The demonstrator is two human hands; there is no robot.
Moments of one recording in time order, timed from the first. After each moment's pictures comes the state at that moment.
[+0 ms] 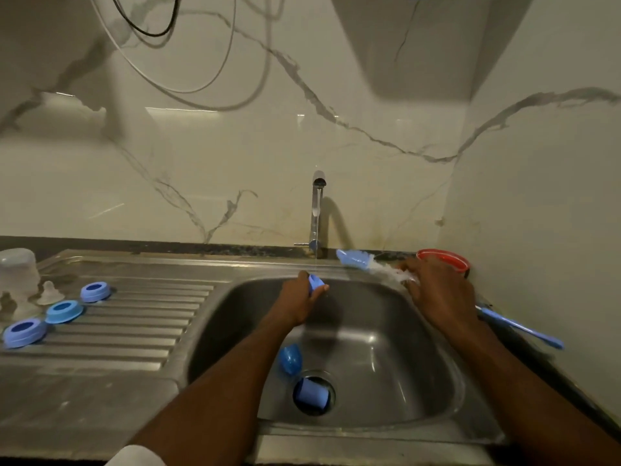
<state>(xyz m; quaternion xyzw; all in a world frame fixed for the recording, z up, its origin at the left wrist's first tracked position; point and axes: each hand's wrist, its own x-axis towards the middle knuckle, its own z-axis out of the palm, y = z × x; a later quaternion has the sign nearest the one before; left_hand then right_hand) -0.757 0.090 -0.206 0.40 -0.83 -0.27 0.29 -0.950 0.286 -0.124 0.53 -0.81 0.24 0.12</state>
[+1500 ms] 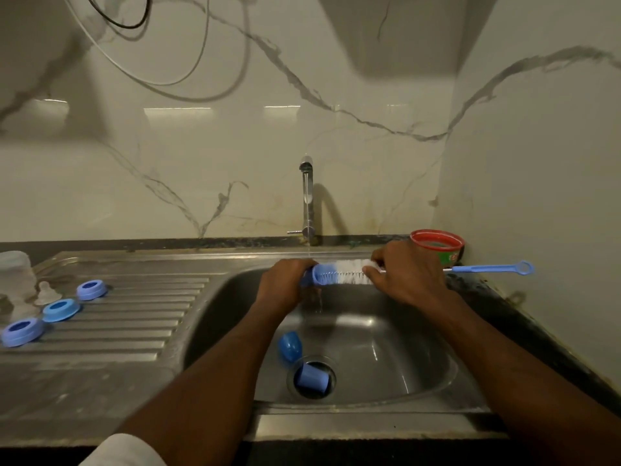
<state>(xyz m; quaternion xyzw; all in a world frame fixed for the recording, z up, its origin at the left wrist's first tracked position) -0.743 0.103 -0.197 0.35 -0.89 0.00 0.28 -0.933 0.265 -0.128 0.59 -0.76 0.17 0.19</state>
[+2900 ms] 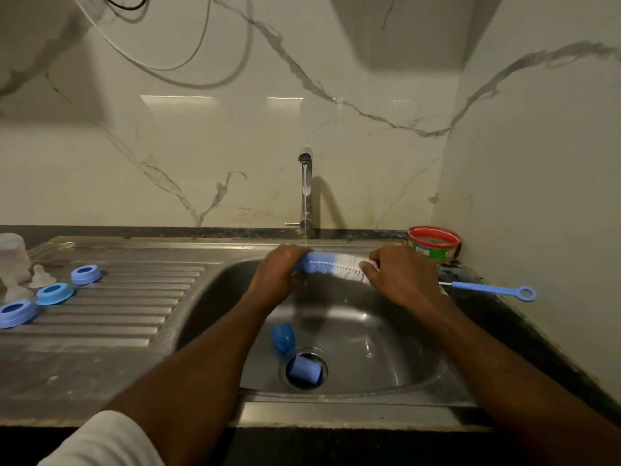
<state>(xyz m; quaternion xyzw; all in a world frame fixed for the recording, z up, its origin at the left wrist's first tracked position) -0.735 0.099 -0.198 0.26 -0.89 -0.03 0.37 -0.926 0.268 -0.137 0.56 -0.79 0.17 0.16</state>
